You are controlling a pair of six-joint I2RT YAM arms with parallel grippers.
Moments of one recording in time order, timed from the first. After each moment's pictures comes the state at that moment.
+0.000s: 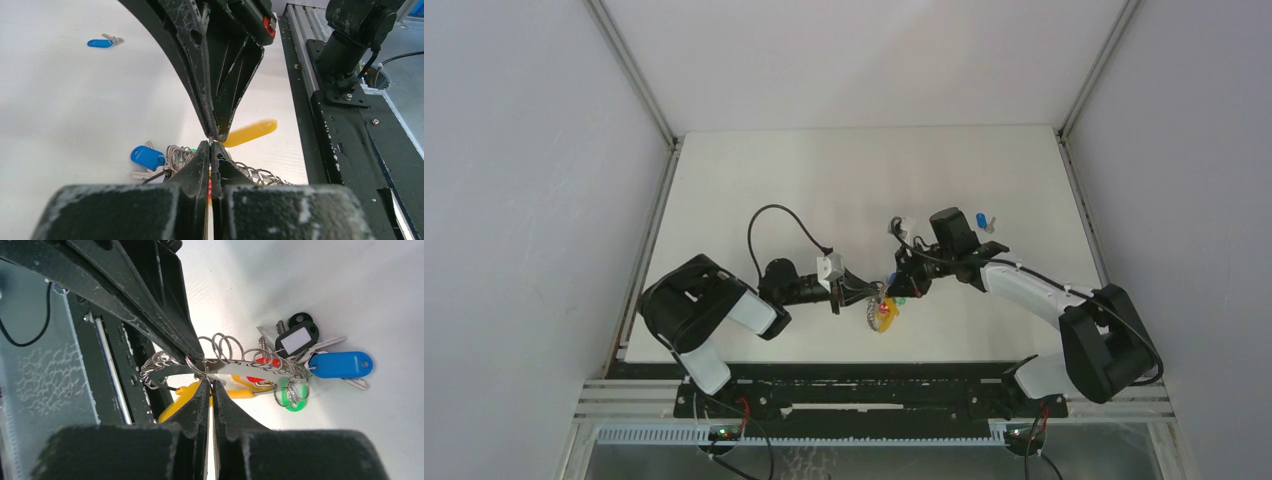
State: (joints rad) left arm -0.68 1.71 0.36 1.40 0.78 -0.12; right arm 0.51 1.36 0.76 -0.26 -0.75 -0.05
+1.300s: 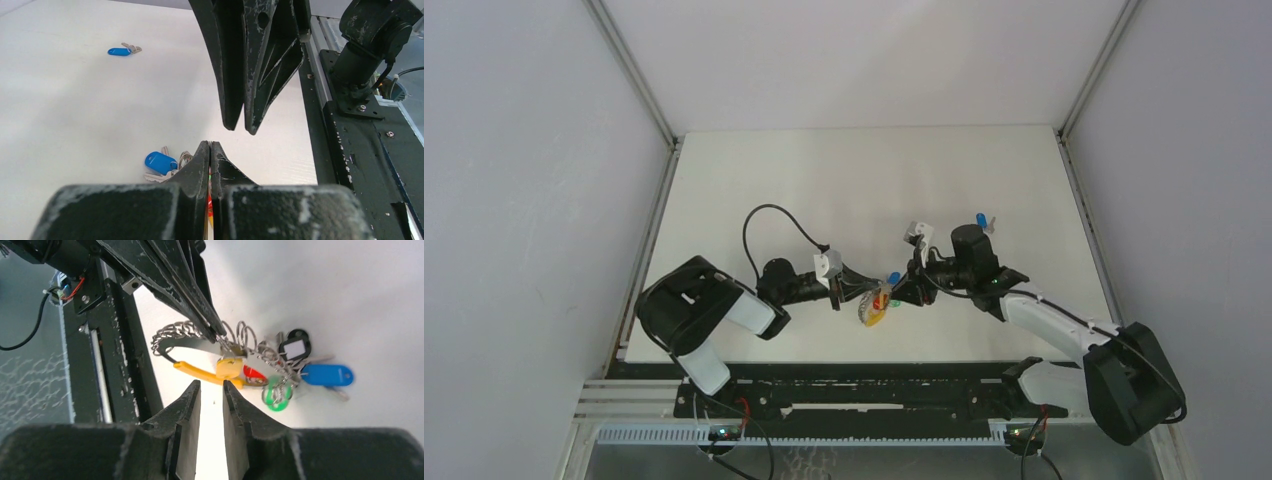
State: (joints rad) left arm -0.68 1.69 0.35 1.42 0.72 -0.12; right arm 0.51 1.20 0.56 -0.01 -0.78 0.01
